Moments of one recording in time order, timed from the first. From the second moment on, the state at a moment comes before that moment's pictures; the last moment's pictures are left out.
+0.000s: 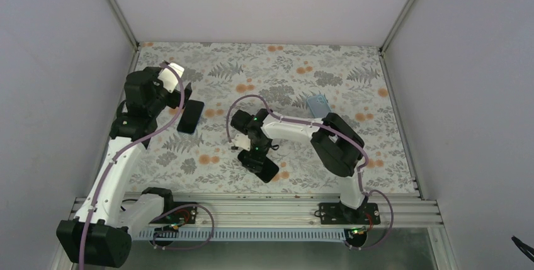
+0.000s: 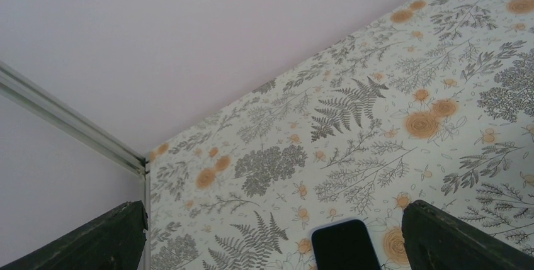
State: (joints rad) left arm -0.10 0.95 0.92 -0.34 0.05 0.43; right arm 0.98 2.01 1.38 -0.94 -0.13 -0.26
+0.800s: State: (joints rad) left arm -0.10 0.95 0.91 -0.33 0.03 0.44; right arm 0.98 1.88 1.21 -0.74 -0.14 -0.69
